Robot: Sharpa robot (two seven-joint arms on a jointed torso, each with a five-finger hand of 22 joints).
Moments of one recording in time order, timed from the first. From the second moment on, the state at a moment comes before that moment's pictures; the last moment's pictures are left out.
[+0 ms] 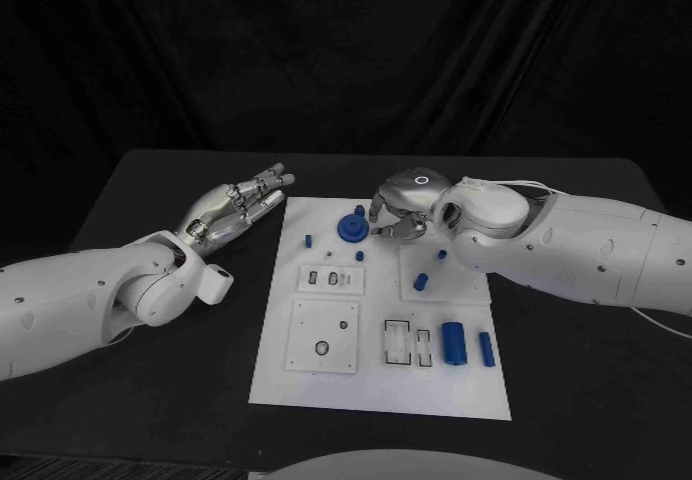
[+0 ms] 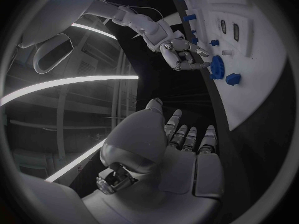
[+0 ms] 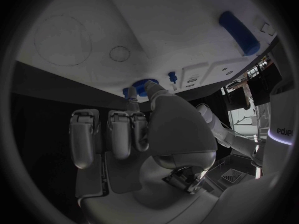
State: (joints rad) left arm 1.25 -1.03 -0.22 1.50 -0.35 -0.13 0.68; left_hand 1.40 0.27 -0.22 0.28 0.49 0.43 0.10 0.05 0.05 0.04 0.07 0.01 0.01 0.00 0.08 0.00 0.00 0.16 0.01 0.23 0.01 0.00; right arm 1.40 -0.52 -0.25 1.32 -1.72 -0.28 -0.13; right_hand 1.25 -0.06 0.16 0.21 0.29 0.97 0.02 0.13 0.30 1.47 -0.07 1.57 1.31 1.47 -0.12 1.57 1.31 0.01 1.47 -0.01 1.57 1.31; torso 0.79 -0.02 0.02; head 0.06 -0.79
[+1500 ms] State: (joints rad) left arm 1.25 -1.03 -0.22 1.50 -0.35 -0.12 0.68; left_hand 1.41 0.27 -0.21 0.27 0.50 0.44 0.10 0.05 0.05 0.05 0.07 0.01 0.01 0.00 0.08 0.00 0.00 0.16 0.01 0.23 0.01 0.00; right arm 1.44 -0.97 -0.25 1.58 -1.72 -0.35 -0.19; right_hand 1.21 -0.07 0.12 0.26 0.21 0.91 0.00 0.06 0.18 1.47 -0.07 1.57 1.31 1.47 -0.12 1.52 1.31 0.01 1.46 0.00 1.57 1.31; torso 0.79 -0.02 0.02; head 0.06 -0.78
